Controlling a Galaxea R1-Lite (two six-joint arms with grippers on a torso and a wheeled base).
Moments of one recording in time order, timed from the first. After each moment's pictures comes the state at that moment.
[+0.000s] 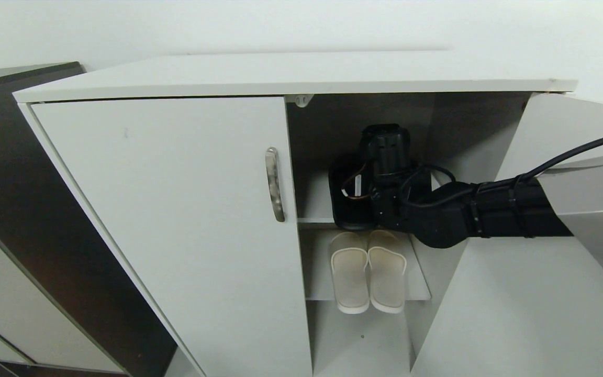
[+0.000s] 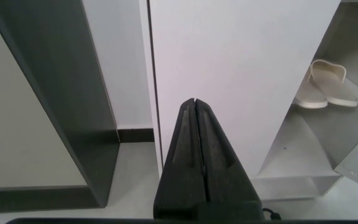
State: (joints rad) left arm 0.00 0.00 0.00 0.00 -0.02 0.00; right arm 0.70 2.16 -1.65 -0.29 -0.77 0.15
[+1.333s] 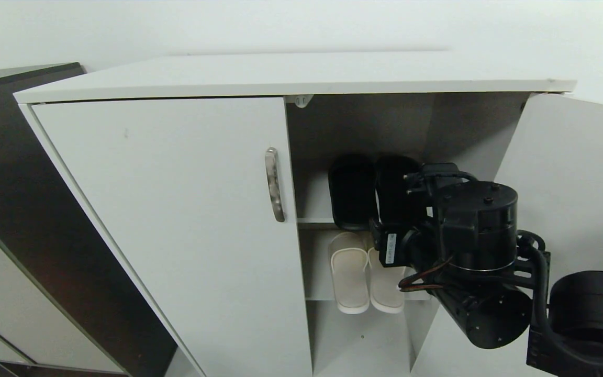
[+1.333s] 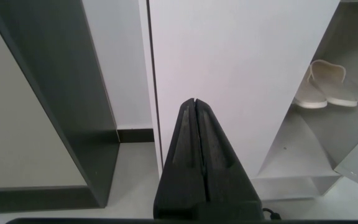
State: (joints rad) left arm 0.00 0.00 0.00 0.00 -0.02 0.00; right arm 0.90 1.74 -0.90 -0.62 -0.75 0.22
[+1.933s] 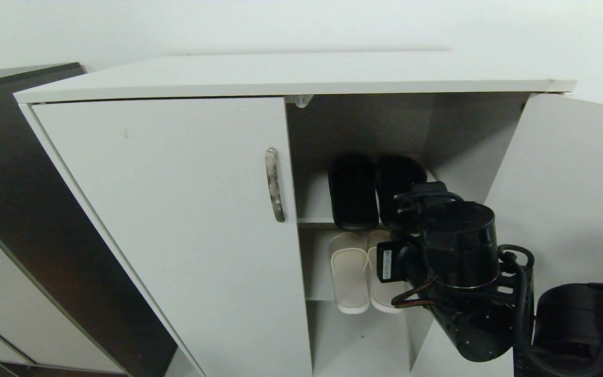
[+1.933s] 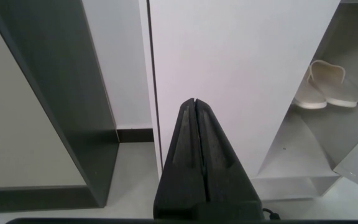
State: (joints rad) left arm 0.00 0.00 0.00 0.00 -0.02 -0.01; right arm 0.90 1.78 -0.86 -0.63 -0.75 0.22
